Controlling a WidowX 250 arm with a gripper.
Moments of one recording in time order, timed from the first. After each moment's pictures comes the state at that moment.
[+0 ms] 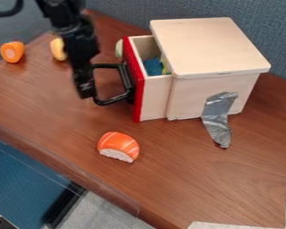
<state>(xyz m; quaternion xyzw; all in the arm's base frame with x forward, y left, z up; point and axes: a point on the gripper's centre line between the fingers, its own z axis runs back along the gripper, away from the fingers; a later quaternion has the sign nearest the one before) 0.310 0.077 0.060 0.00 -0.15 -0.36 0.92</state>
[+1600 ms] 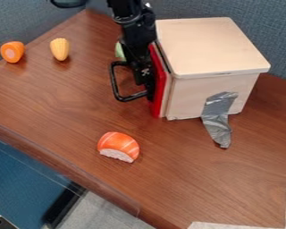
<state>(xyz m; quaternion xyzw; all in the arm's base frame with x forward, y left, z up) 0.378 0.027 0.060 -0.03 -0.18 -0.35 0.92</state>
